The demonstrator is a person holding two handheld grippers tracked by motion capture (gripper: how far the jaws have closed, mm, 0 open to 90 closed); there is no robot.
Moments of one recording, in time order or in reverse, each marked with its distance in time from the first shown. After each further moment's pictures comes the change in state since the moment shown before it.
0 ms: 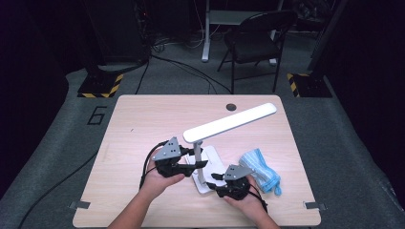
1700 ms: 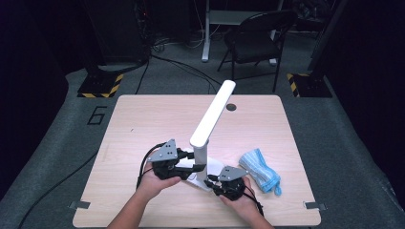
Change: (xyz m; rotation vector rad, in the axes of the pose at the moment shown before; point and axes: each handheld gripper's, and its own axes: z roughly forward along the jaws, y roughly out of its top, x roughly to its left) left arm 0.001 -0.002 -0.008 0.000 -0.092 -0.005; right arm 0.001 -0.004 0.015 -0.001 -0.053 -0.014
